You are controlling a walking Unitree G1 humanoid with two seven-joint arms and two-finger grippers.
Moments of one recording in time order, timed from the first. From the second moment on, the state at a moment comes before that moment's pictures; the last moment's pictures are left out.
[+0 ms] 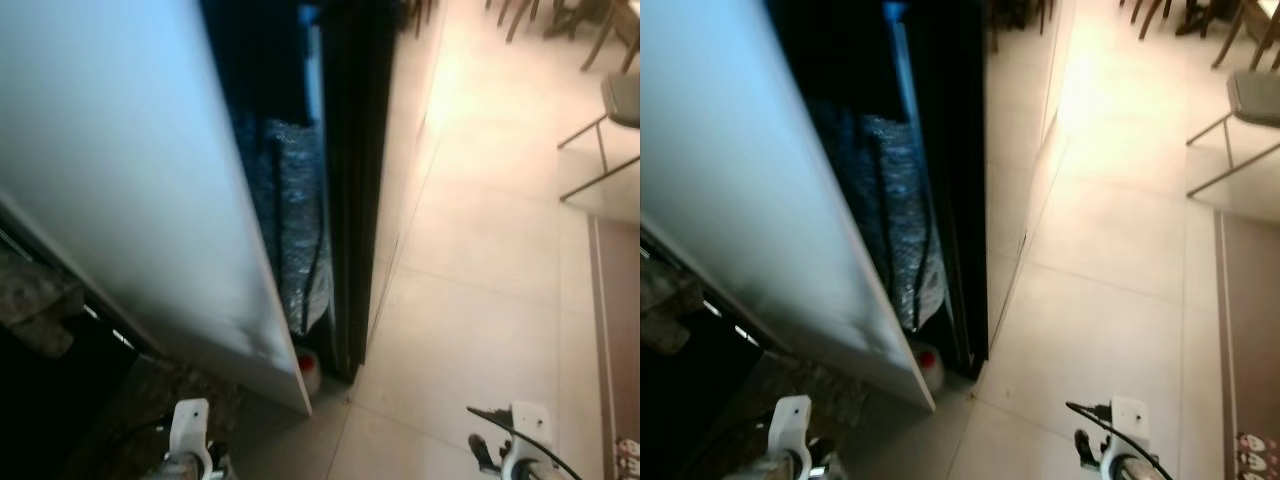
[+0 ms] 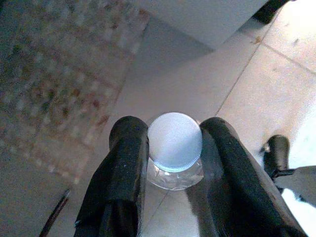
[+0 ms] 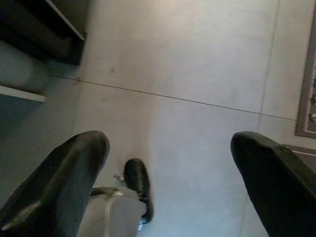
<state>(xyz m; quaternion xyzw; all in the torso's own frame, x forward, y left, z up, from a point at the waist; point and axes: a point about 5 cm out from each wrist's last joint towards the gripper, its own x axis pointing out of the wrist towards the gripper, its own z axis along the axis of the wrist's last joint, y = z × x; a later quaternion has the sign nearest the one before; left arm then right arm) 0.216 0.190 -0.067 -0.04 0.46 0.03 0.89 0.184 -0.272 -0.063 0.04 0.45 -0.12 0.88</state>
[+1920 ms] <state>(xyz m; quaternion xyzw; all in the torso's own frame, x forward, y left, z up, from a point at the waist) 0.208 0.195 -0.071 -0.02 0.46 0.04 0.89 0.304 -0.204 0.156 -0.06 -0.13 -0.15 0.98</state>
